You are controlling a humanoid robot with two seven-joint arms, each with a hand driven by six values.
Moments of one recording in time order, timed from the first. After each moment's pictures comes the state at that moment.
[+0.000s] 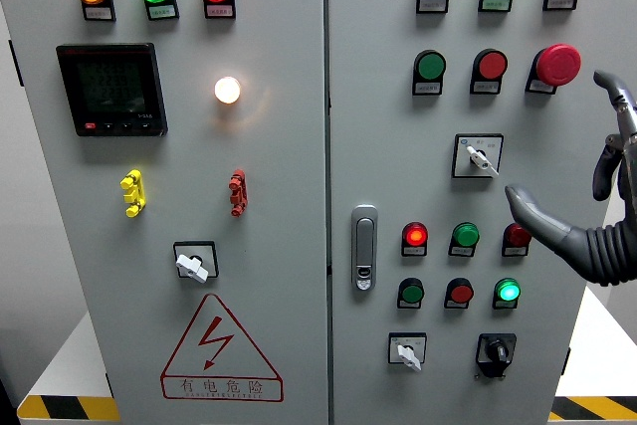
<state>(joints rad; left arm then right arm) -0.05 -0.10 0.00 -0.14 -0.07 -0.02 -0.07 0.61 0.16 1.61 1.92 -2.77 0.11 -0.14</state>
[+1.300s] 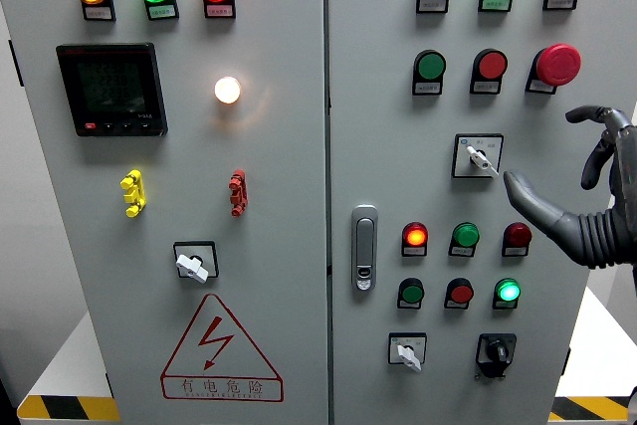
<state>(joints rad) -0.05 -0.10 0.00 -0.14 -0.07 -0.02 -0.07 0.67 0.16 1.60 1.83 -2.73 0.11 -0.24</state>
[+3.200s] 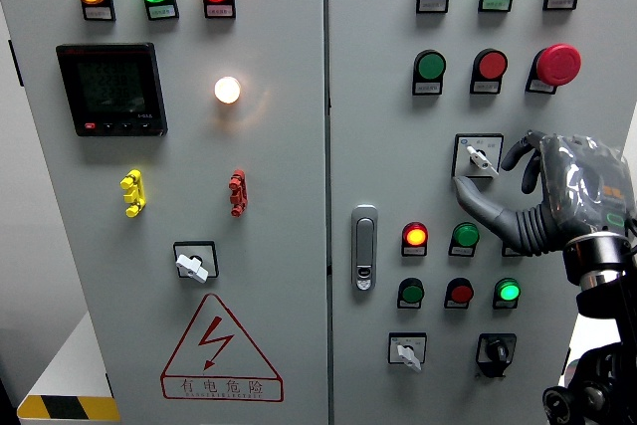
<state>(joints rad) -0.05 -0.09 0.00 -0.14 -0.07 -0.02 -0.07 0.78 0.16 1.53 1.60 -2.73 0.11 -0.31</state>
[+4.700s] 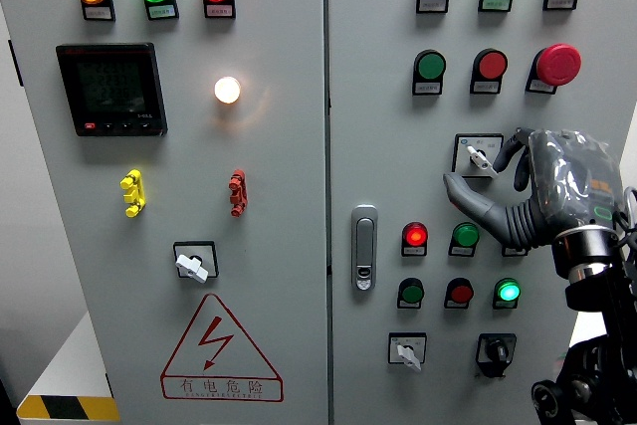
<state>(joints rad) -0.05 -0.10 0.00 -0.14 -0.07 -0.02 -0.07 0.81 0.16 1.51 1.57 -2.74 0.11 -0.33</state>
